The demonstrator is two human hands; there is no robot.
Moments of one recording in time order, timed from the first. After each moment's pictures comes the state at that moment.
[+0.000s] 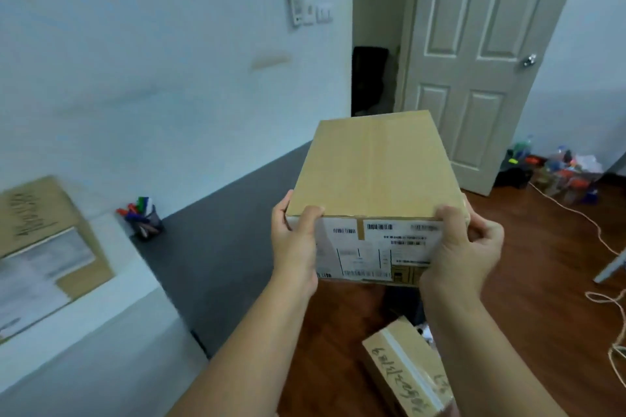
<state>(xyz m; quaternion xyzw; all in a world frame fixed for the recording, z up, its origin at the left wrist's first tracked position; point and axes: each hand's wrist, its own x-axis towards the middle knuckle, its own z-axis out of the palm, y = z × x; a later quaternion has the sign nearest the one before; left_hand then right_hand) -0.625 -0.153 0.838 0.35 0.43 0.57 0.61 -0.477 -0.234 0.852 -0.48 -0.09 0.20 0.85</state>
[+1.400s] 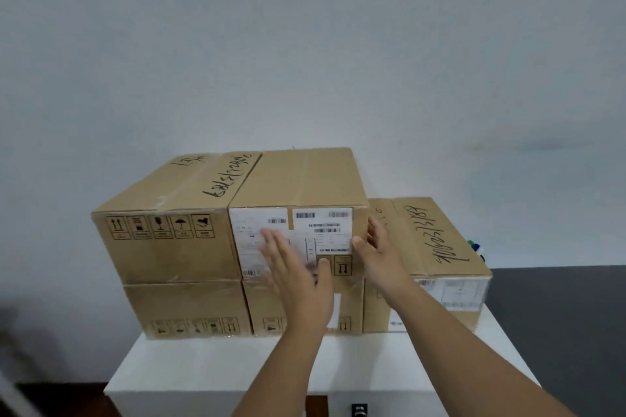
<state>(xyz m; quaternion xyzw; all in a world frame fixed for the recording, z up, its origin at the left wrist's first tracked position) -1.236 -0.154 0.841 0.35 0.77 0.54 -0.04 -1.140 -0.048 0.859 -0.30 -0.67 0.55 0.39</state>
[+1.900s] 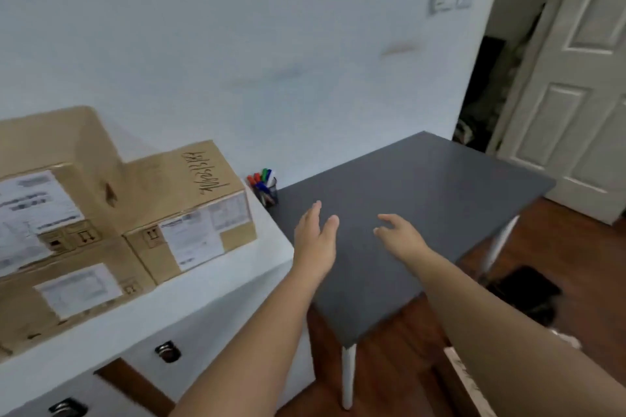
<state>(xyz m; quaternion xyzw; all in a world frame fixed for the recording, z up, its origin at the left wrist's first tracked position) -0.880 -0.086 0.797 0.57 0.63 0.41 0.34 -0.700 -0.061 0.783 -0.70 -0.53 0.38 0.28</state>
